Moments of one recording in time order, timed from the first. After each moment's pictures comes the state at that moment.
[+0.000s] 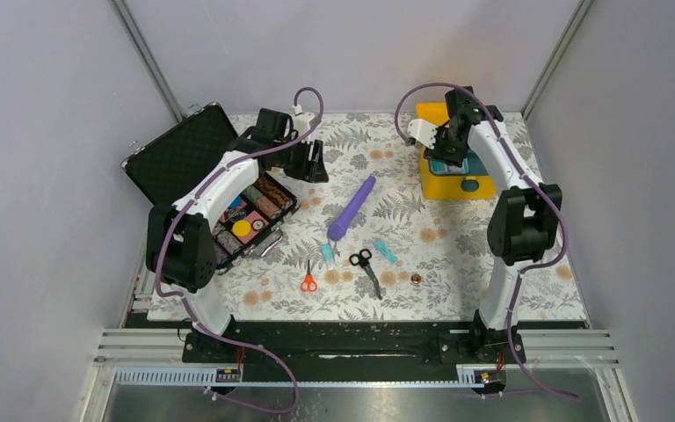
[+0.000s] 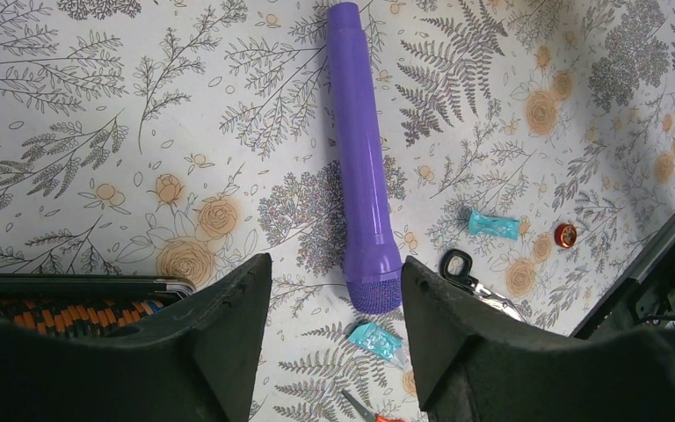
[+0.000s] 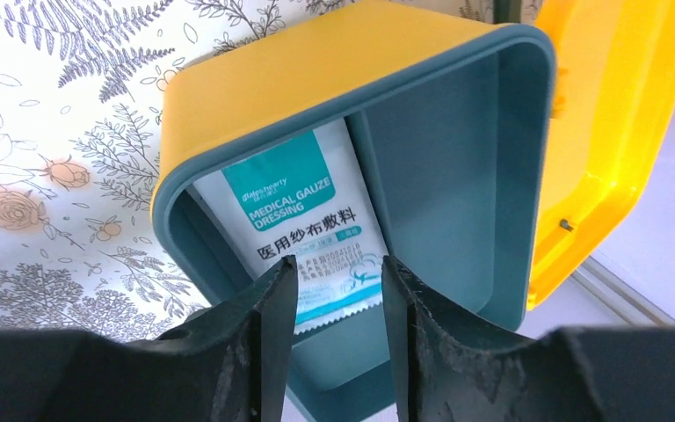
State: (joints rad) left arm -0.33 1.75 1.48 -0.54 0.50 -0.05; right arm 0.14 1.98 1.81 -0.98 -0.06 -1.23
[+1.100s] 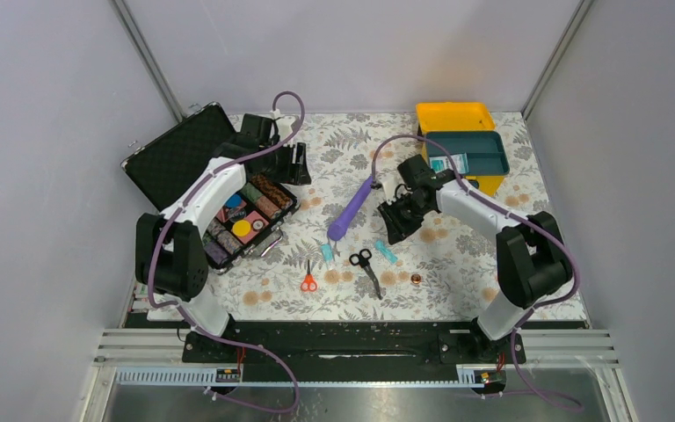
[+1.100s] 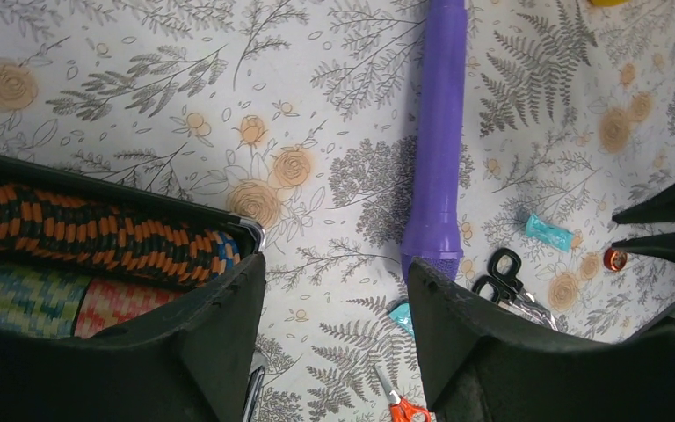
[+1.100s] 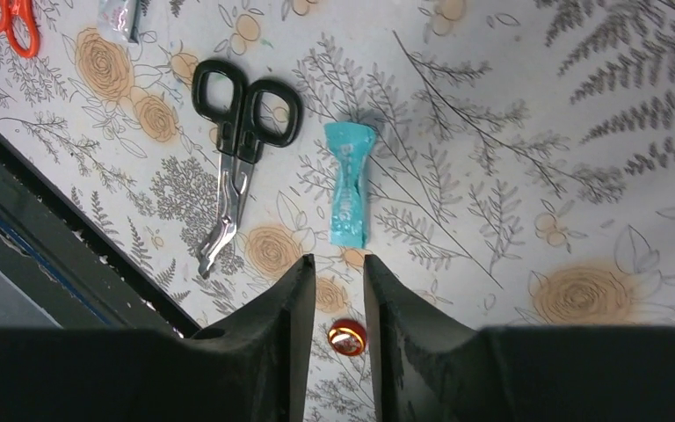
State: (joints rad) left arm -0.27 1.67 1.39 -0.55 0.38 -0.08; right arm 0.45 1.66 1.15 -0.76 -0.41 -0.22
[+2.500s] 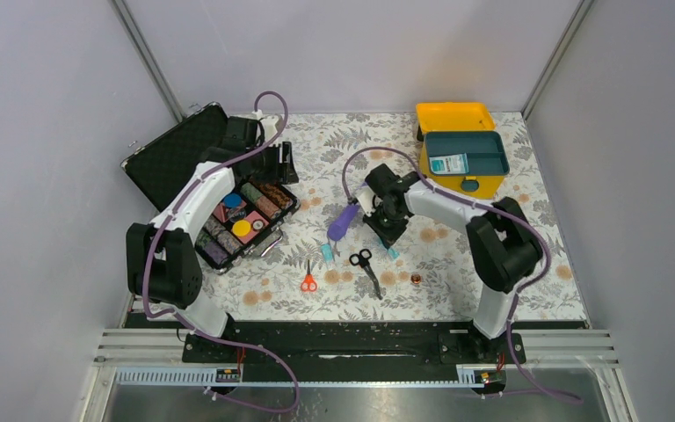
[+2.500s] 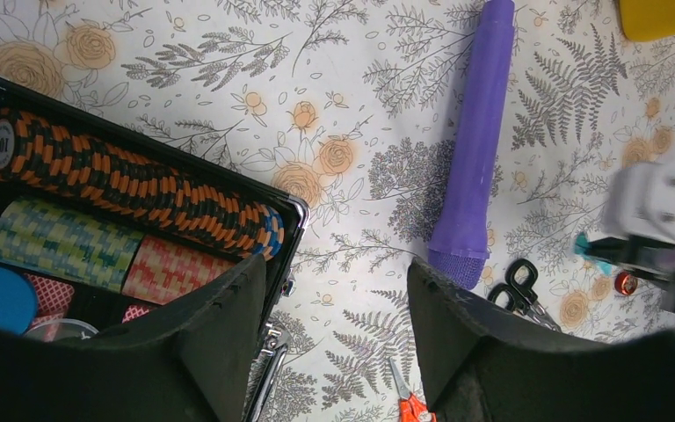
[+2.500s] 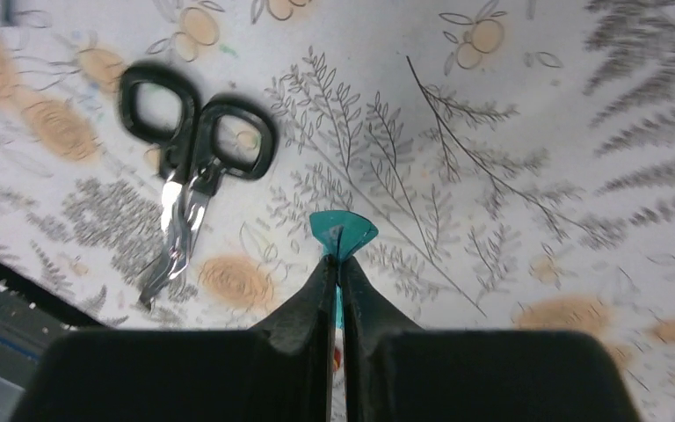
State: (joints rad) left arm -0.20 1.61 1.32 -0.54 0.34 -0.13; right arm 0.63 1.86 1.25 -0.79 -0.17 -0.24
